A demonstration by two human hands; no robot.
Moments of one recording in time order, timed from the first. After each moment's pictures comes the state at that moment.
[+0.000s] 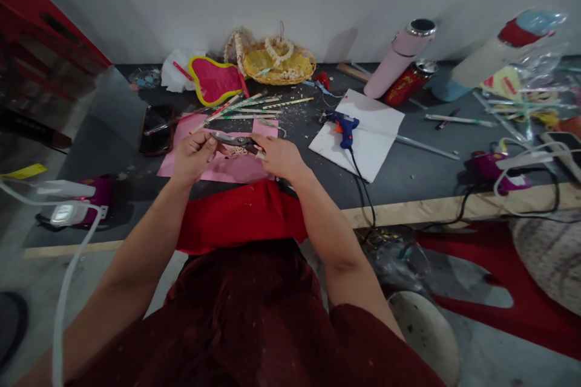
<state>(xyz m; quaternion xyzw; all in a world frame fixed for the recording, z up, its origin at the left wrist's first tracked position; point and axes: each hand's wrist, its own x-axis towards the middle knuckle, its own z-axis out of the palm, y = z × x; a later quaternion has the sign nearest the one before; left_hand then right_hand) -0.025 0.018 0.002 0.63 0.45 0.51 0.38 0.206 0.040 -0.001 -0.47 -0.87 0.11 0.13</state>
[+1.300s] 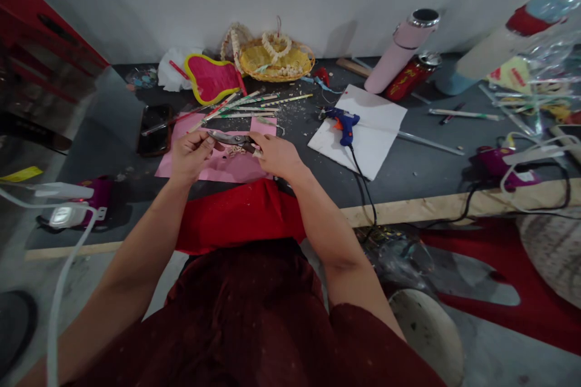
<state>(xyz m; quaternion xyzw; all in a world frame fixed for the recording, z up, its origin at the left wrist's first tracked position) -0.025 0.020 -0.004 0.61 0.48 0.52 0.35 0.206 0.041 -0.005 -0.47 -0.86 0.13 0.14</state>
